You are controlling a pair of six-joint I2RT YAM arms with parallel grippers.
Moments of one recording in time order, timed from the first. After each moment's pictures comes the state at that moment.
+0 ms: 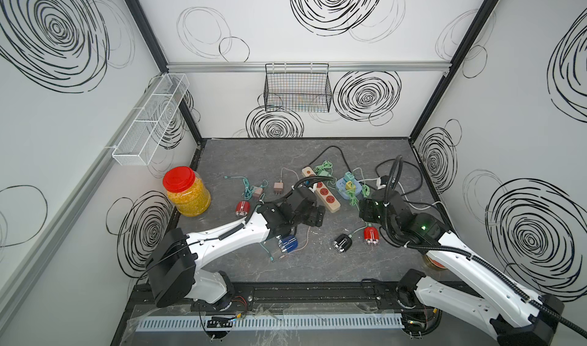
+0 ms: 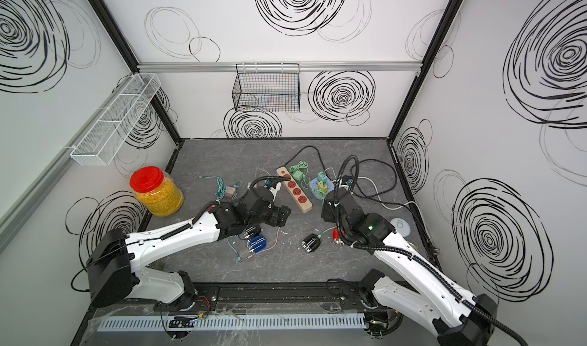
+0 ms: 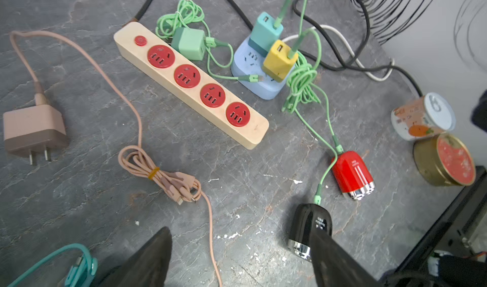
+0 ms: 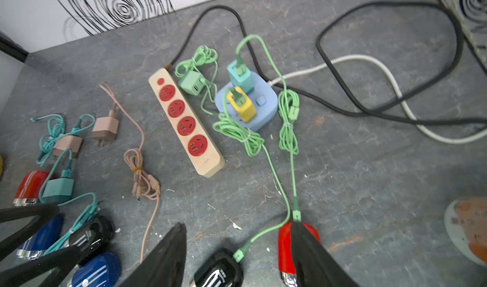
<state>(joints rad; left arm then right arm) -0.93 1.43 0.99 -0.33 -0.16 -0.51 0.69 0.88 0.81 -0.73 0.37 0.67</state>
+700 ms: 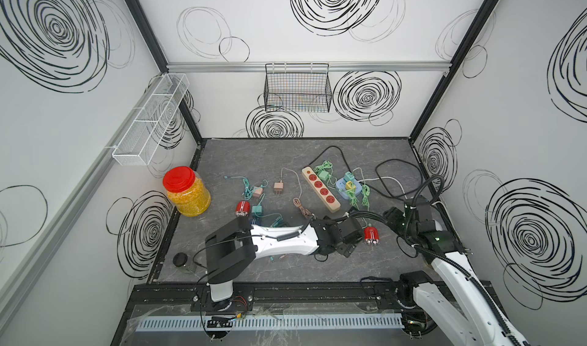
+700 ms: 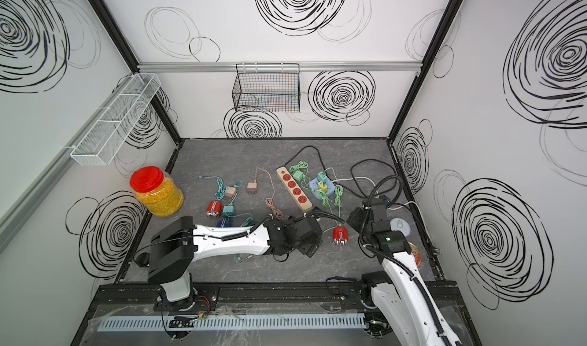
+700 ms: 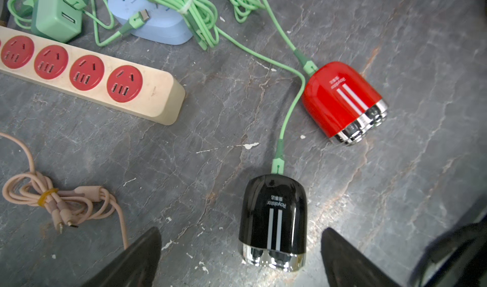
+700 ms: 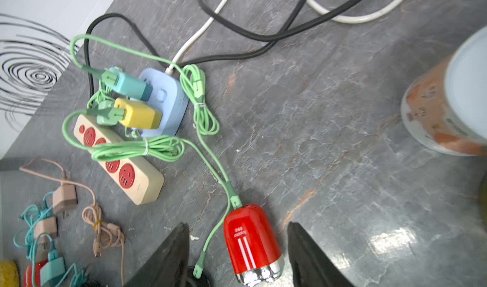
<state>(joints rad) -1.23 1.84 1.28 -0.45 -0.36 -0.40 0.15 0.71 0.56 -0.71 0.04 0.76</state>
